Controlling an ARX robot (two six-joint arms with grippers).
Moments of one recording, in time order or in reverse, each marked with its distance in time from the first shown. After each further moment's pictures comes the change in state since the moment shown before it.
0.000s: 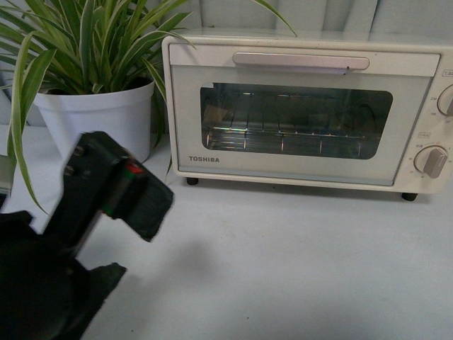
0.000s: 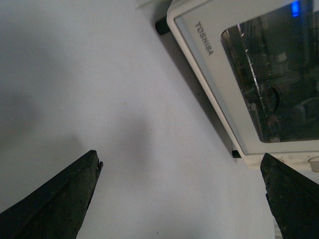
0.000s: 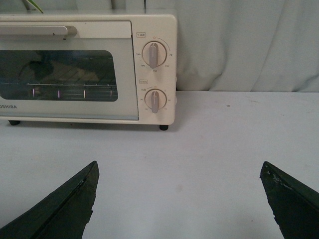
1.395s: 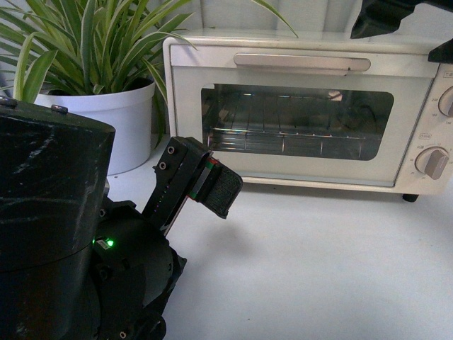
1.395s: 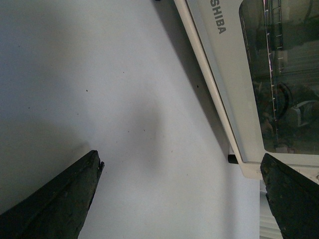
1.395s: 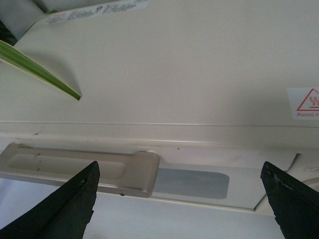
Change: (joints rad) left arm -0.050 0.249 0.187 0.030 0.016 -0.116; right arm 0.266 1.474 1.113 -0.014 0.048 0.267
